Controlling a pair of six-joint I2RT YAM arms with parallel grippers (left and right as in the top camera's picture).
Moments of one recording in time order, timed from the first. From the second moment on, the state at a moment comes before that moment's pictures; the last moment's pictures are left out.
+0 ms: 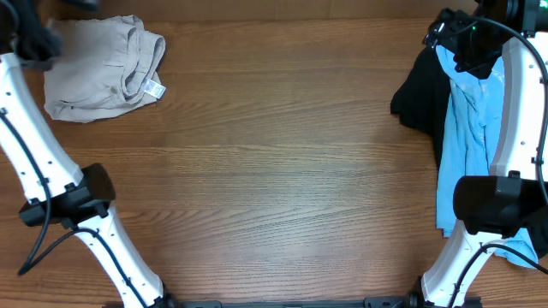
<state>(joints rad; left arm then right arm) 0.41 2.36 3.09 -1.38 -0.06 0.05 -0.14 2.10 2.45 -1.48 -0.17 0.38</state>
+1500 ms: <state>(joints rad) 0.16 2.34 2.34 -0.93 0.05 0.01 -0.12 2.10 2.45 -1.50 -0.18 0.38</state>
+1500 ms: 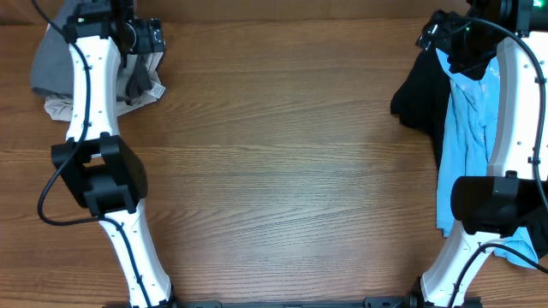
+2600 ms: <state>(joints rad) 0.26 2.63 2.38 -0.62 0.07 0.25 -0.12 2.10 2.45 -1.53 -0.18 0.38</state>
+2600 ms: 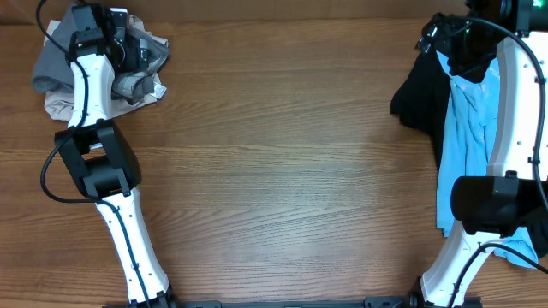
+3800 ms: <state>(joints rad) 0.46 2.48 2.41 -1.09 0.09 0.02 -0.12 2.10 2.45 -1.53 -0.20 0.38</state>
